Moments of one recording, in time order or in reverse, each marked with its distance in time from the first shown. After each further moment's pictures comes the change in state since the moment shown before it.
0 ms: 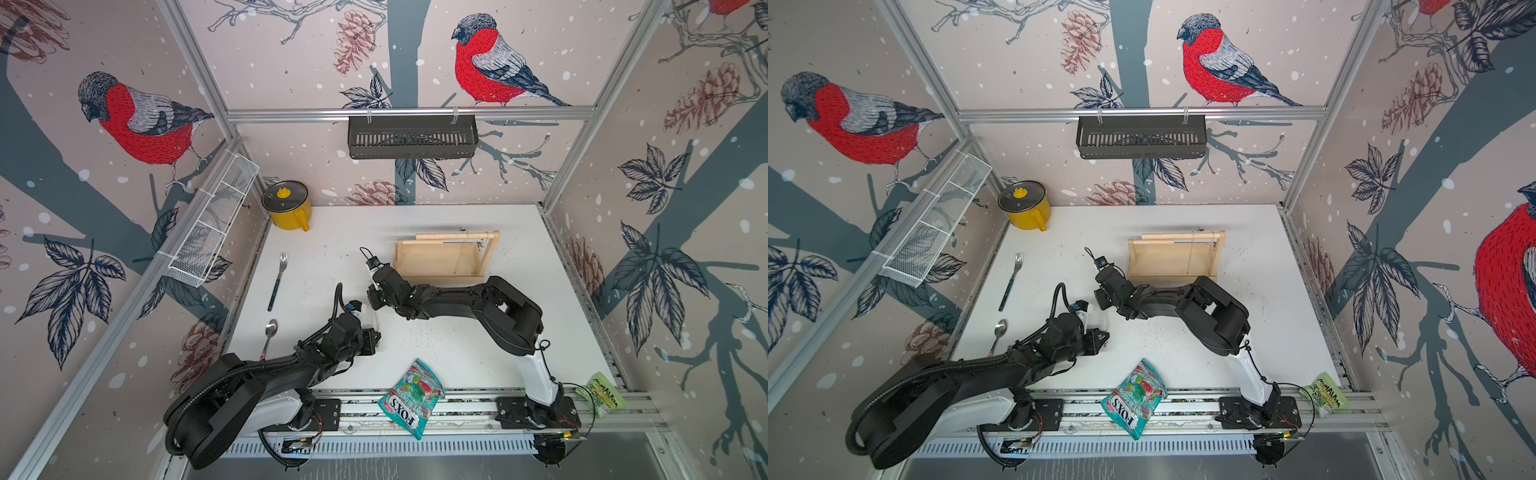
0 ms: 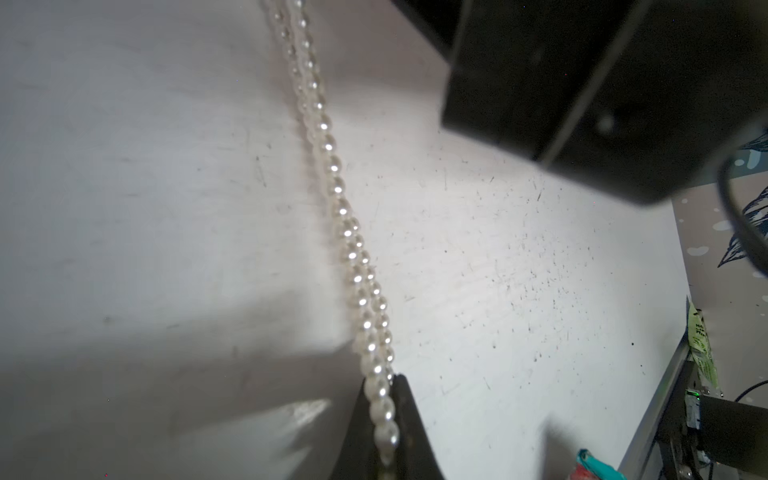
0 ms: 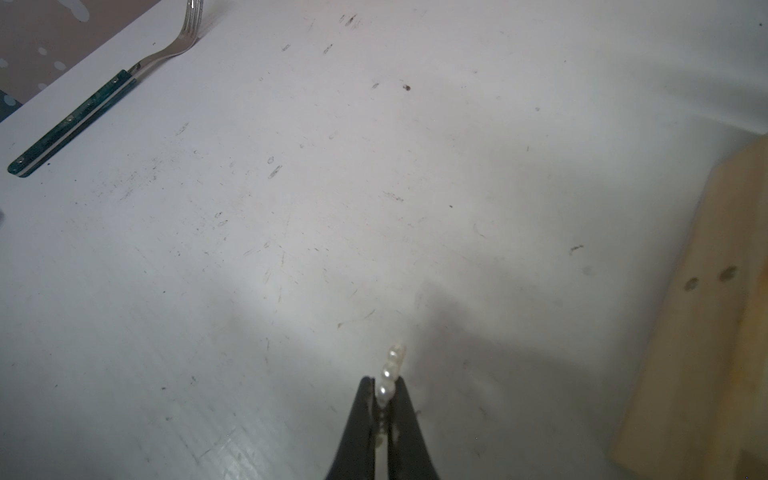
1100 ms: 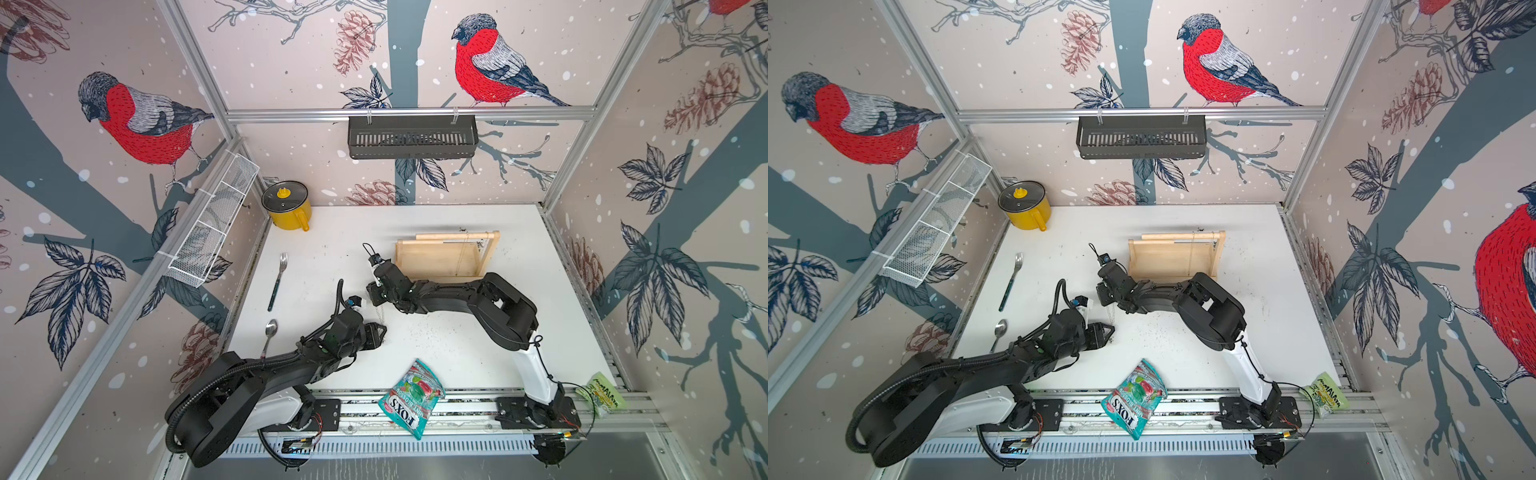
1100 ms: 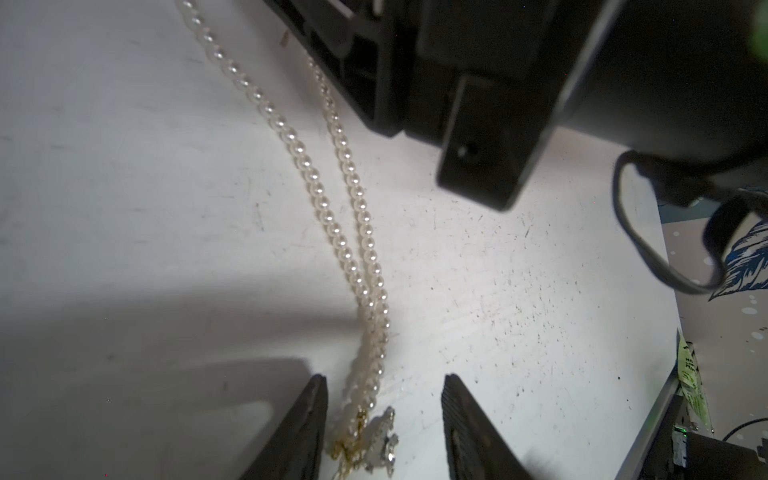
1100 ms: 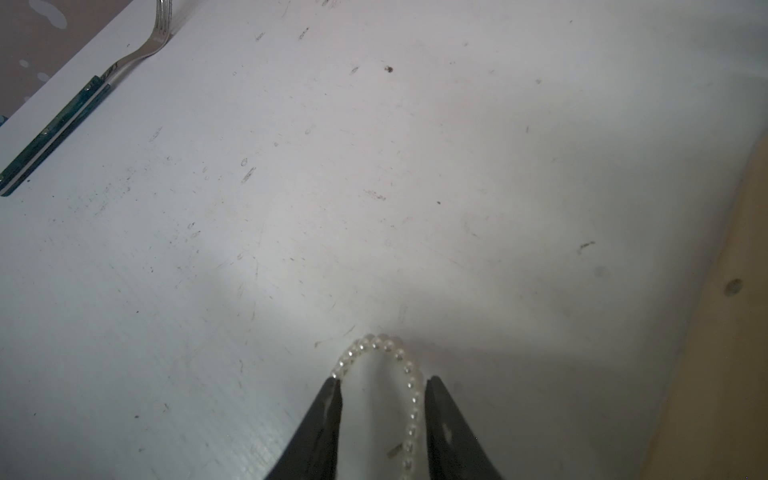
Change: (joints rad) left arm -0.004 -0.024 0.033 -0.047 -0.060 -0.055; right arm -0.031 0.042 0.051 -0.037 -0.061 0.035
